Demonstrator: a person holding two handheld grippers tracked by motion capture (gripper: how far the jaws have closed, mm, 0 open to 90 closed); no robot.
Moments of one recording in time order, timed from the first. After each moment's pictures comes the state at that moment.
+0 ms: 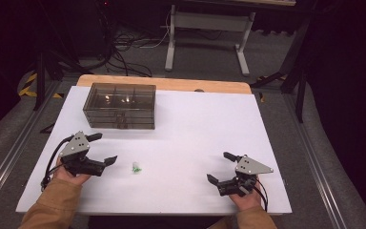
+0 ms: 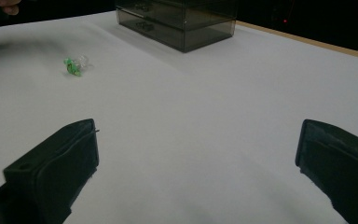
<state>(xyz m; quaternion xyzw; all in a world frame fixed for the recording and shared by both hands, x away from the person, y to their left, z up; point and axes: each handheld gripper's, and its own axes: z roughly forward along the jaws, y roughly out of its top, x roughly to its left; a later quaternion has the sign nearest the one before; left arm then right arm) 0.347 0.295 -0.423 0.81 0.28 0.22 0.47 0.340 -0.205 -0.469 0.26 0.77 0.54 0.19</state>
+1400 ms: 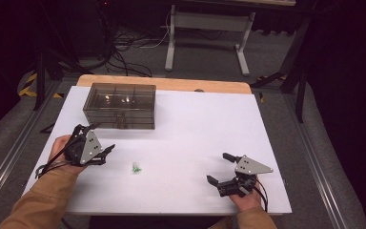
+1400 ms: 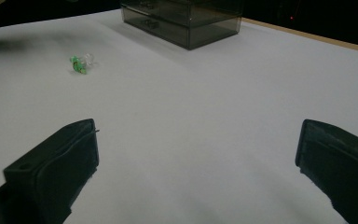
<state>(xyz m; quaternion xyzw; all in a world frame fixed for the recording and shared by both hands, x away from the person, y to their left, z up) 0.352 0.276 -0.414 0.84 0.19 0.43 0.29 0.340 -0.205 -0.470 0.26 0.78 0.55 0.18</state>
